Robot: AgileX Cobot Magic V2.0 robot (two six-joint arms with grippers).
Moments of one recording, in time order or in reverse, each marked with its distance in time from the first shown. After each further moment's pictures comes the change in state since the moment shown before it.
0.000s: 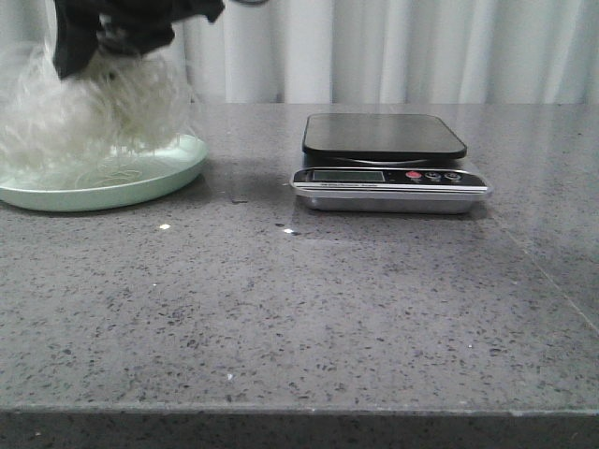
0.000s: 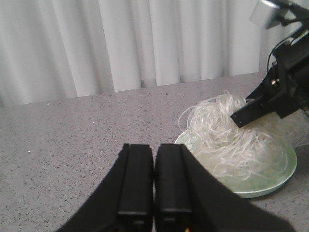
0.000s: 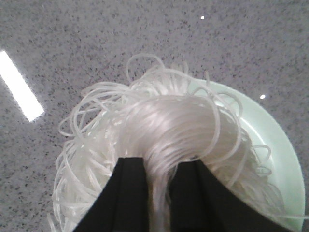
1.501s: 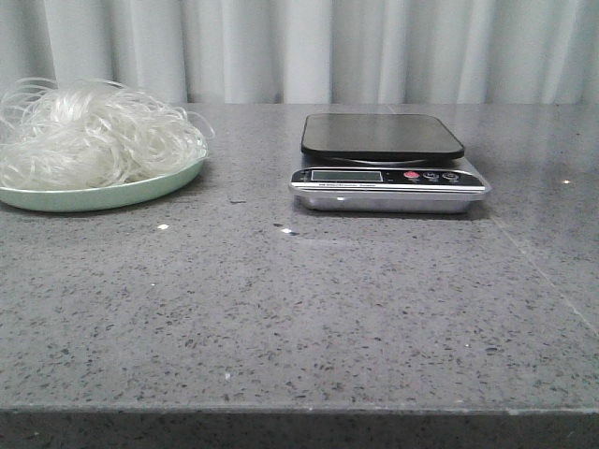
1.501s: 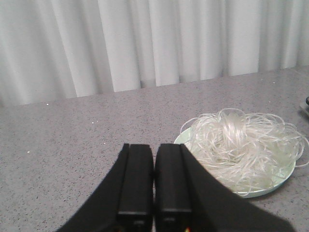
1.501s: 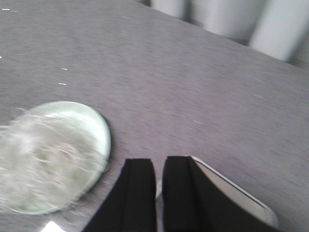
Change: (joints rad) left arm 0.000 0.000 0.000 0.000 0.000 0.000; right arm -0.376 -0.376 0.000 -0.027 0.323 0.000
